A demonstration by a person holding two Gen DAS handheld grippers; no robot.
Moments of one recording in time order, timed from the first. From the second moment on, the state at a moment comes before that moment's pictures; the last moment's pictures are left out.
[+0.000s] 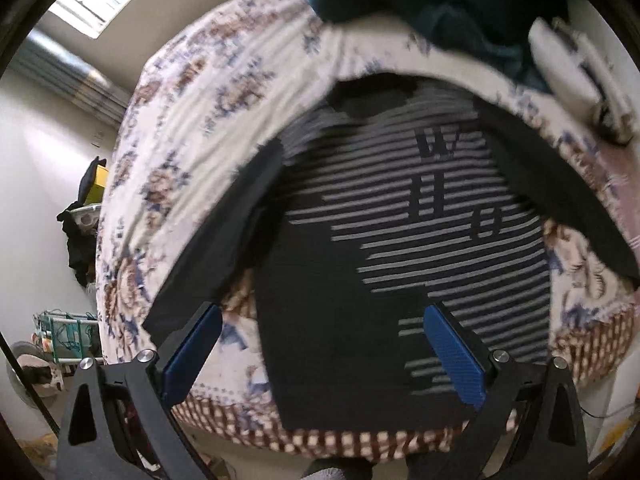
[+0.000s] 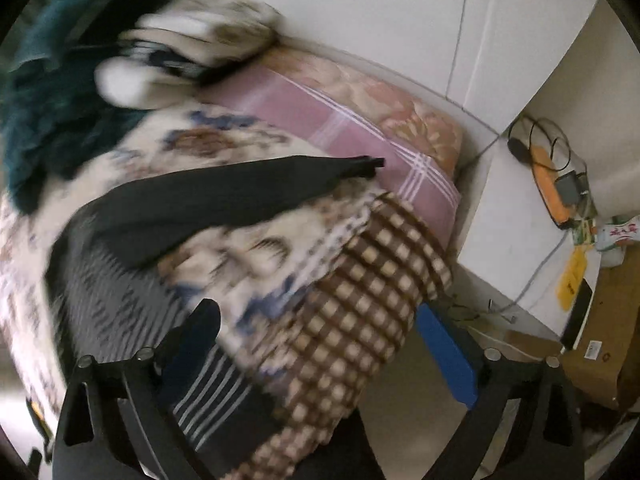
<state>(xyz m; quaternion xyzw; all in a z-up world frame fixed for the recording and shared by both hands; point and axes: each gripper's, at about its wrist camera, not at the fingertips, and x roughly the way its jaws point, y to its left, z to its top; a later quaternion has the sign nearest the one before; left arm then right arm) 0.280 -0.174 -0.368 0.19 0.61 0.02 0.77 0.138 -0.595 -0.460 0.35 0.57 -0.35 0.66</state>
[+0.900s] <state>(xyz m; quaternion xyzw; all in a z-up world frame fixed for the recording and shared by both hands) 0.379 -0.238 -0.558 0.17 0.68 0.04 0.71 0.144 -0.777 -0.650 0.62 0.40 -0.39 0.55</state>
